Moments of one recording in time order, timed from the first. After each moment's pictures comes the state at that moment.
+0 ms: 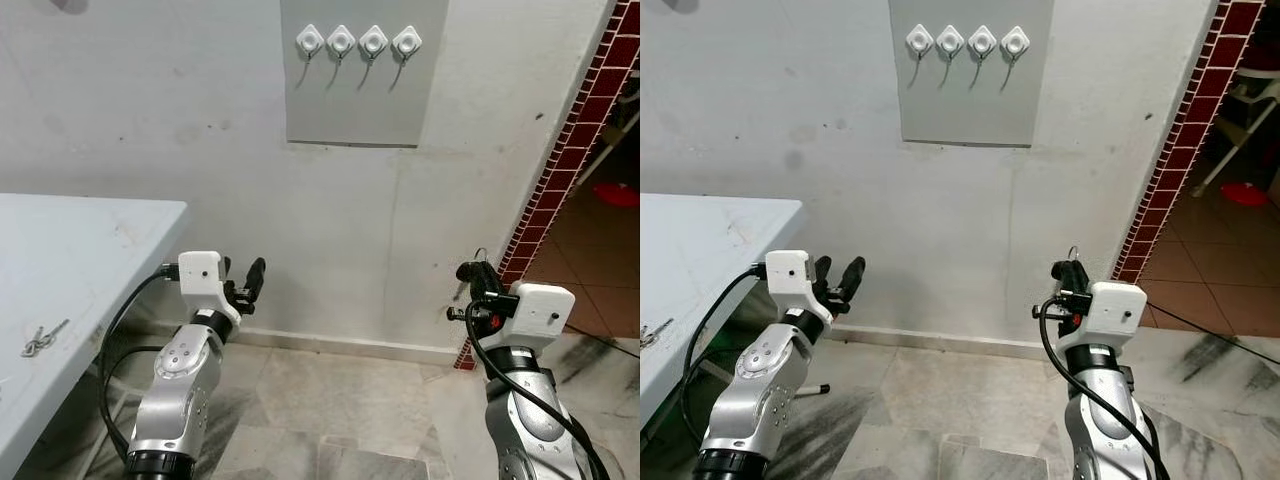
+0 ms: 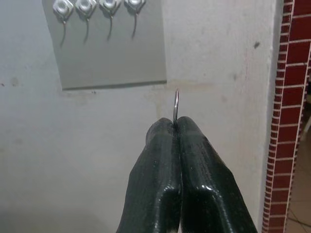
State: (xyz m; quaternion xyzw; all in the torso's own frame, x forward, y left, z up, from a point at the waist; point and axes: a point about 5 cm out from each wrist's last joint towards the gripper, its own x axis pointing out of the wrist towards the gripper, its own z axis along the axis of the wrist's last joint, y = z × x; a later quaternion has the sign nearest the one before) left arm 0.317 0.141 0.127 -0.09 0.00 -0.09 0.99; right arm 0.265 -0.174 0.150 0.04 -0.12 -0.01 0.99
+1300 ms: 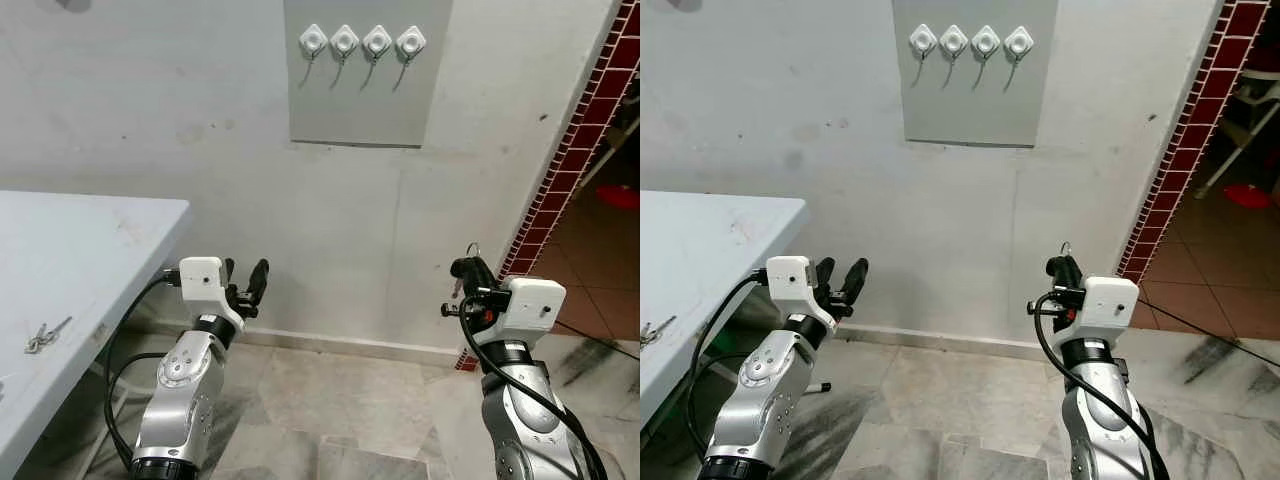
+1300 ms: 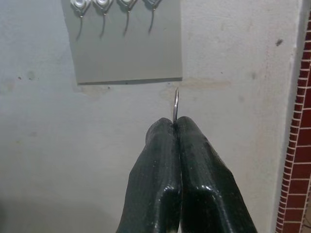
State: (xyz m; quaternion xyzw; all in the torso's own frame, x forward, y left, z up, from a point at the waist) left arm 0.310 0.139 0.122 -0.10 -0.01 -0.10 0.99; right arm 0.270 -0.170 0.147 0.04 -0.11 0.01 0.99
